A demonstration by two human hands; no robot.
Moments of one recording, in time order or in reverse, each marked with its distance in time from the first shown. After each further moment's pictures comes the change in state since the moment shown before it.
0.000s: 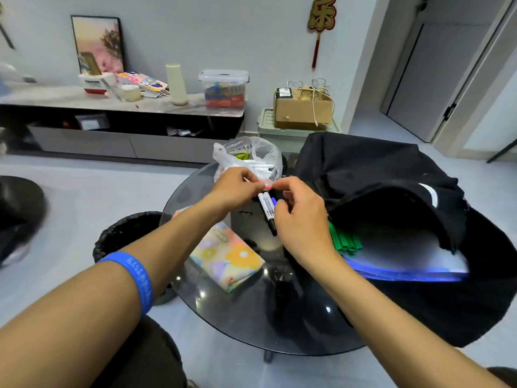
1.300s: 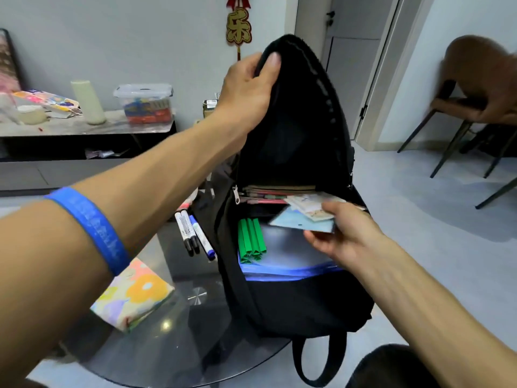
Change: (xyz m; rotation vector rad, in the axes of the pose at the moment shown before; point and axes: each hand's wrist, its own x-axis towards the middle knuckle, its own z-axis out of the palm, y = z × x) left_hand 0.008 0.232 0.089 -0.395 0.059 0.558; right_hand 0.010 0.070 -0.186 0.854 0.245 1.030
